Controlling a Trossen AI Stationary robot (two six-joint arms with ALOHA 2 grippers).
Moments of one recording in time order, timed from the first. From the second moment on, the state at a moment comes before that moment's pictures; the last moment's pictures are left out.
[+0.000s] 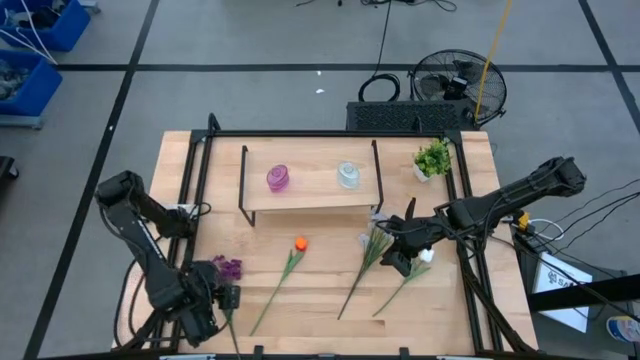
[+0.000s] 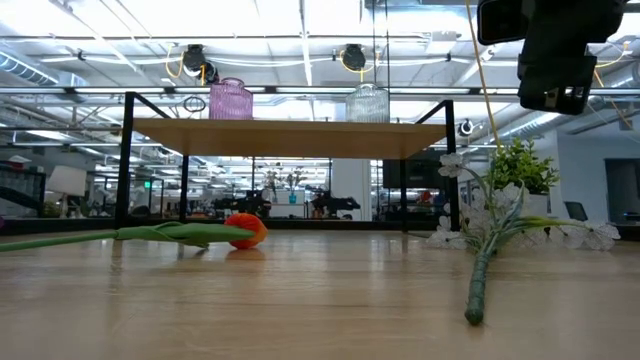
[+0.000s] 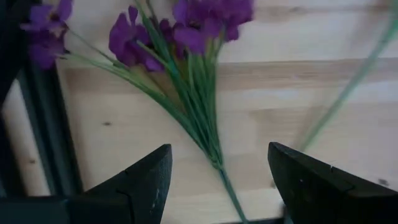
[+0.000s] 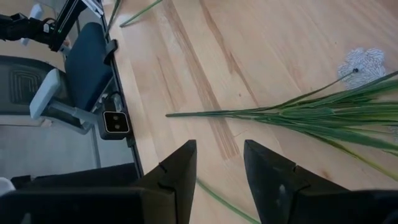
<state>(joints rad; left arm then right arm) -0.98 1.55 1.15 -1.14 -0.08 -2.55 0.34 1.11 0.72 -0.38 -0.08 0.98</state>
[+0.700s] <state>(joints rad) -0.90 1.55 0.80 -0.80 -0.11 -2.48 0.34 1.11 0.72 -0.31 -0.08 0.98</state>
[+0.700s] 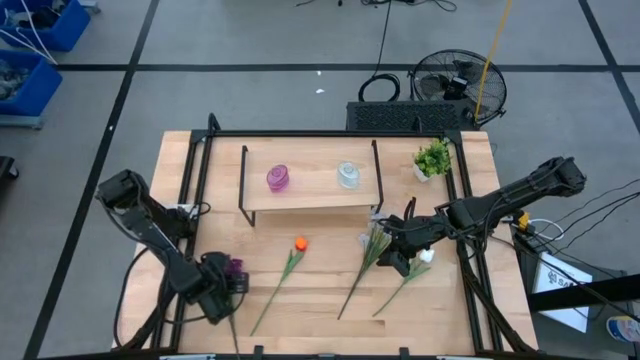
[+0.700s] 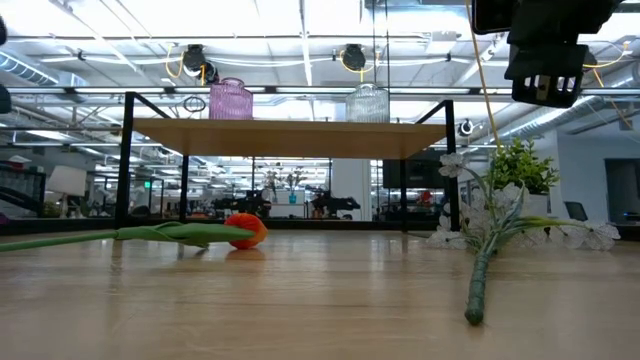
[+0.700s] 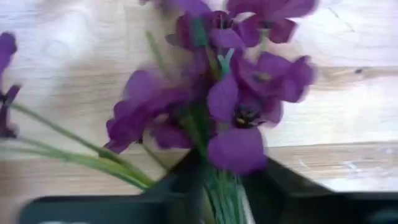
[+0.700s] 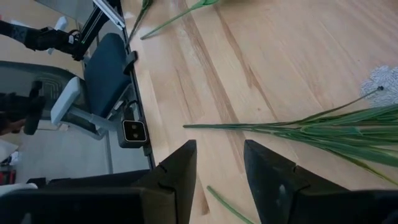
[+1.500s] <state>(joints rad) -0.79 1.50 1.47 -0.75 -0.98 -1.18 0.34 1.11 0.72 -0.25 -0.08 1.00</state>
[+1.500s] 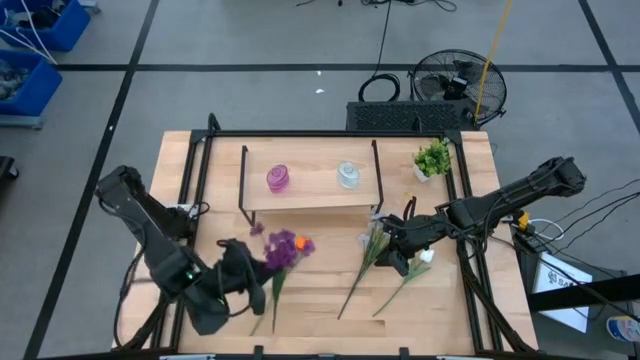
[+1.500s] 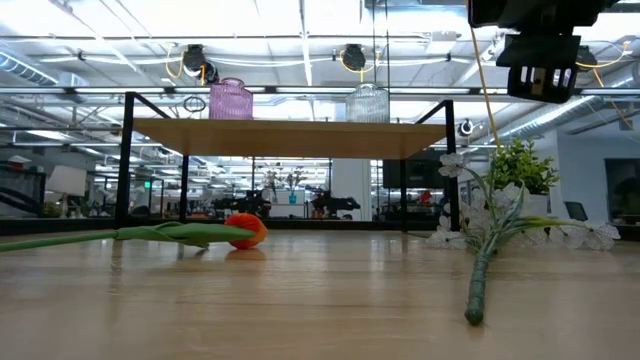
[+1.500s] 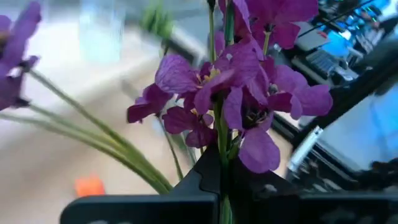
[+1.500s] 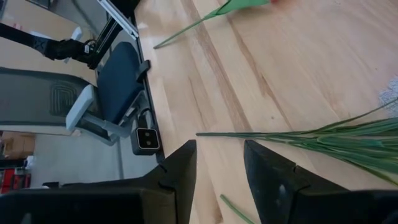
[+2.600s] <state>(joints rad) -0.20 1.50 1.84 -0.75 -1.12 -0.12 0.34 1.11 0.72 -0.17 -0.07 0.98</state>
